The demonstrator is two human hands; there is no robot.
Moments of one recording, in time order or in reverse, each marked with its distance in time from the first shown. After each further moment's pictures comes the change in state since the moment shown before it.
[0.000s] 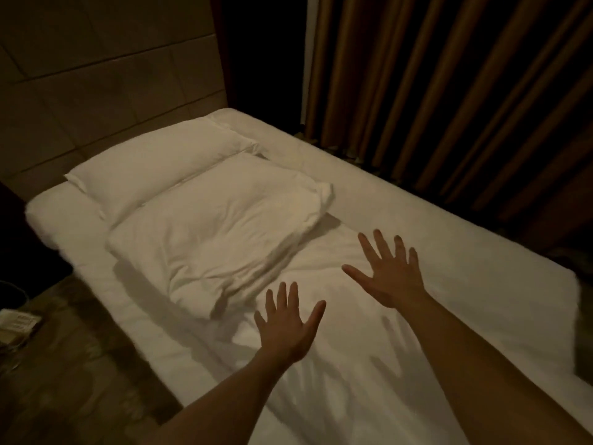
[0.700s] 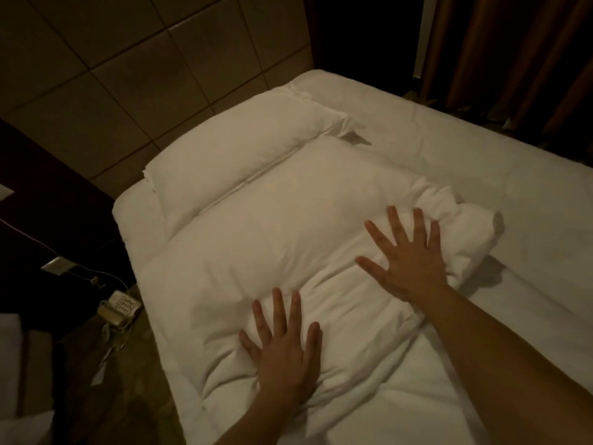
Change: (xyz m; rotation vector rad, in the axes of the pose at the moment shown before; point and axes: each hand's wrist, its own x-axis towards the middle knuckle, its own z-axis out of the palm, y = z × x) left_hand 0.263 -0.149 -0.016 0.296 0.318 -0.308; right_hand 0.381 -0.158 0.130 0.022 0.330 -0.333
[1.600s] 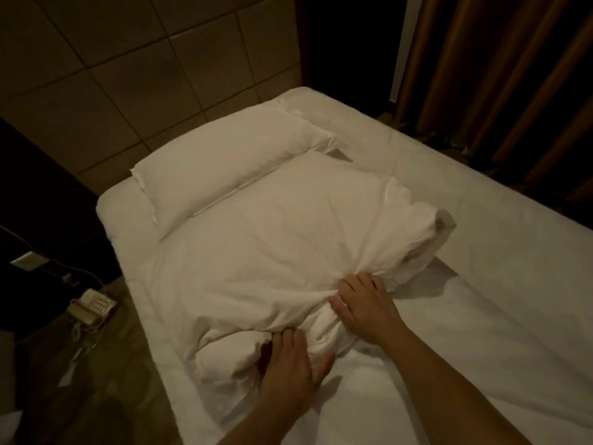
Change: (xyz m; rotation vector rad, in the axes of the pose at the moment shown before) left_hand -0.057 0.004 -0.025 0.126 0.032 0.296; right_hand -0.079 -0.047 -0.027 0.139 0.161 -0.303
